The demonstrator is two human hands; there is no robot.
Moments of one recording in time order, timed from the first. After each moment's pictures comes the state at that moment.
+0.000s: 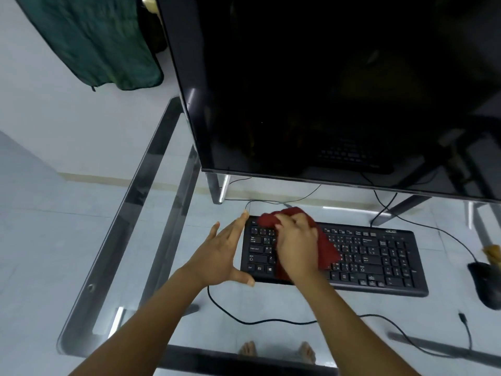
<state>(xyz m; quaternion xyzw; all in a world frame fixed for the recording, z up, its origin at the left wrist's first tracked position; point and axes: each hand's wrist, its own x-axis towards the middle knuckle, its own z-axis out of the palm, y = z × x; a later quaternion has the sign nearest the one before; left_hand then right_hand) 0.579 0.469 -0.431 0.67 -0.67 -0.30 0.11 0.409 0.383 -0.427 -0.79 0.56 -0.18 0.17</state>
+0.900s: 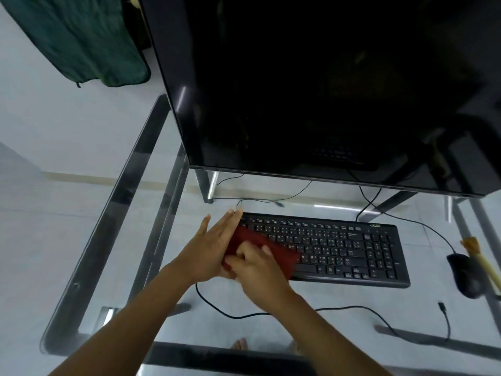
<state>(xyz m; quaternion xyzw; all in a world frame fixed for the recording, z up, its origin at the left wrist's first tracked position) 0.578 0.469 -0.431 0.65 -0.72 -0.24 0.09 0.405 0.445 -0.430 -0.91 0.34 -0.11 0.21</state>
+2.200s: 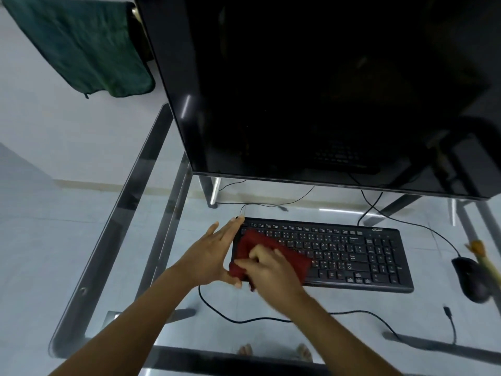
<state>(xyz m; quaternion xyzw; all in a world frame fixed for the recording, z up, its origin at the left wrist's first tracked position) 0.579 0.466 -0.427 0.65 -0.70 -0.28 0.09 0.387 0.433 -0.435 -0.92 0.32 -0.12 0.20</state>
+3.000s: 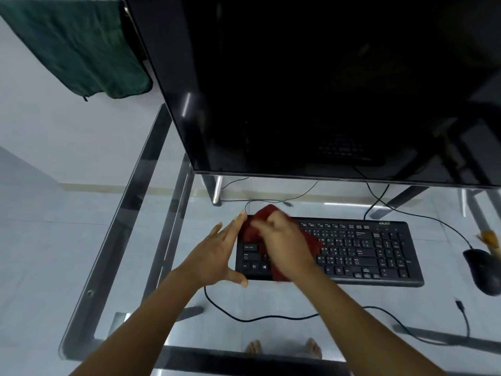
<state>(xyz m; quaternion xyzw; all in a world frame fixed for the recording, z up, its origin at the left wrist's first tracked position) 0.570 0.468 -0.406 0.67 -0.67 -0.32 0.09 0.402 0.384 -0.412 -0.85 0.44 -0.12 0.26</state>
